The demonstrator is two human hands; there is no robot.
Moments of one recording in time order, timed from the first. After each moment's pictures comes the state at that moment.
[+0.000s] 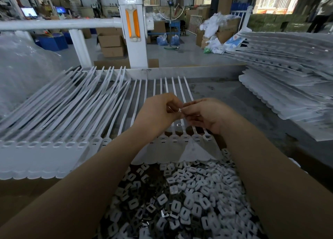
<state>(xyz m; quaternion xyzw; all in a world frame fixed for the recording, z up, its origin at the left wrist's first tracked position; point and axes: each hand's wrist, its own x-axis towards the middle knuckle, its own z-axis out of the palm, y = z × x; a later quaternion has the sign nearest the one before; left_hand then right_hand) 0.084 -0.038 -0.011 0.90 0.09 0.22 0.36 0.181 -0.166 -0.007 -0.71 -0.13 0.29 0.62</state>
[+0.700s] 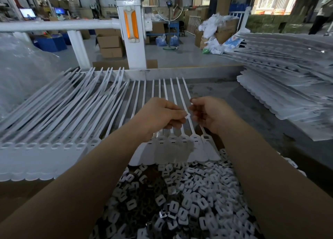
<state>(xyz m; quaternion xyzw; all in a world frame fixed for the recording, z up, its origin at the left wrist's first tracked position) 0.078 -0.043 0.005 0.81 0.14 0.07 0.56 0.185 -0.167 -0.009 -0.67 -0.02 0.24 0.70</state>
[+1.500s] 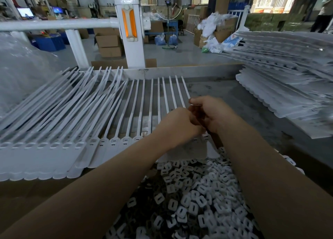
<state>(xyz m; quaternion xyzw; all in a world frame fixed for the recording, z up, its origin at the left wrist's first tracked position) 0.094 -0.088 -0.014 0.94 0.08 0.06 0.33 0.200 -0.161 -0.024 -0.67 -0.01 0.25 0.70</state>
